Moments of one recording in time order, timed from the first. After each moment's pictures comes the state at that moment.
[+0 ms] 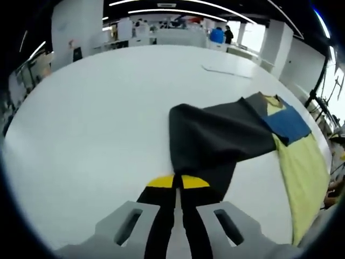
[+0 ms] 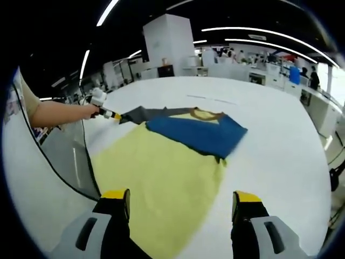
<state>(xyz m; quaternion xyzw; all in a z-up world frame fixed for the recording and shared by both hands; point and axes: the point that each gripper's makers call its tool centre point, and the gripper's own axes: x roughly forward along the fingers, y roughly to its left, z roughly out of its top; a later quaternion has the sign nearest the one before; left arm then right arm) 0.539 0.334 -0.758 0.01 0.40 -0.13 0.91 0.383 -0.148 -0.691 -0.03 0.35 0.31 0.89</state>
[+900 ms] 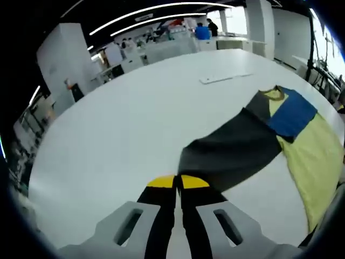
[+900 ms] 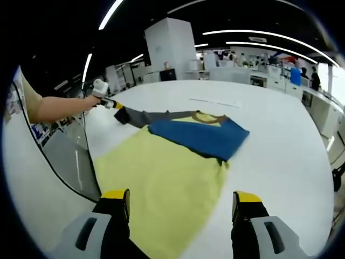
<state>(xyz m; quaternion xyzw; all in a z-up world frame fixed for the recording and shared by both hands) 0.572 0.348 -0.683 0.18 0.35 -0.13 0.91 0.384 -0.146 -0.689 -0.02 0.33 0.32 0.89</state>
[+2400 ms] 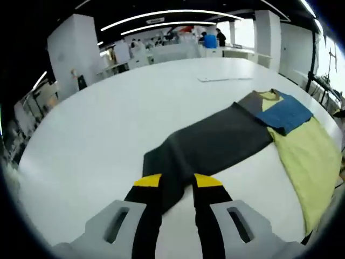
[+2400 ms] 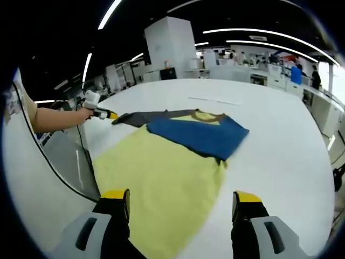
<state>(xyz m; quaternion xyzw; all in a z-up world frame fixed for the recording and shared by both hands) 0.524 0.358 -0.721 0.09 0.34 -0.08 0.93 0.388 -0.148 -0.693 -0.02 0.34 0.32 0.88</state>
